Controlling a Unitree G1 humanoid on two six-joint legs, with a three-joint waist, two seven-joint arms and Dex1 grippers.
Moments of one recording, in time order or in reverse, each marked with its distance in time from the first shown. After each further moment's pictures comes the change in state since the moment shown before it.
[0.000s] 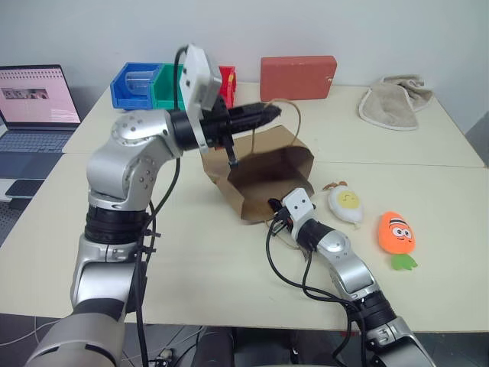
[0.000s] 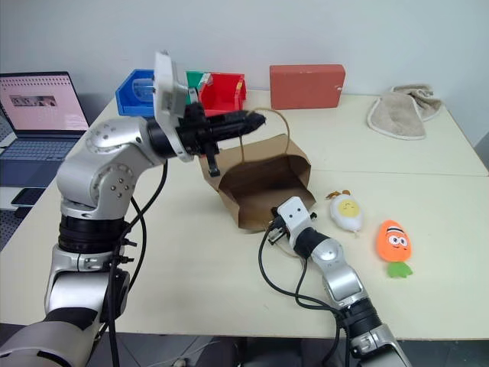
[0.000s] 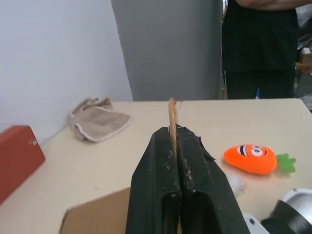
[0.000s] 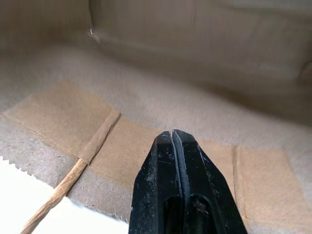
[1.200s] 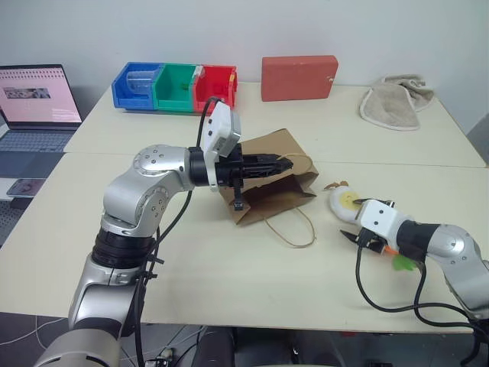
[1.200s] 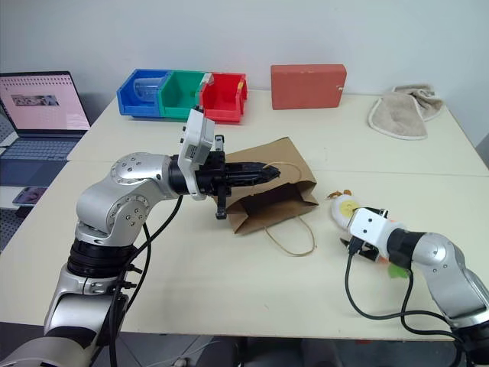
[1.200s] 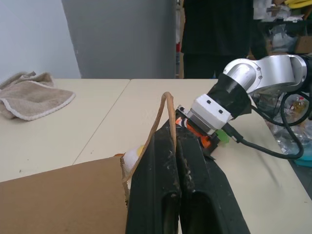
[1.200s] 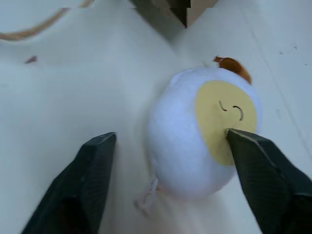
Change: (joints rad) left arm 0.103 0.004 -0.074 -0.102 -0.039 0.040 -0.071; right arm 0.171 -0.746 -0.171 -0.346 -0.046 0.090 0.340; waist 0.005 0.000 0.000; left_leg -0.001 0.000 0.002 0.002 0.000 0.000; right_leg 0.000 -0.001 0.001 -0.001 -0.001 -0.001
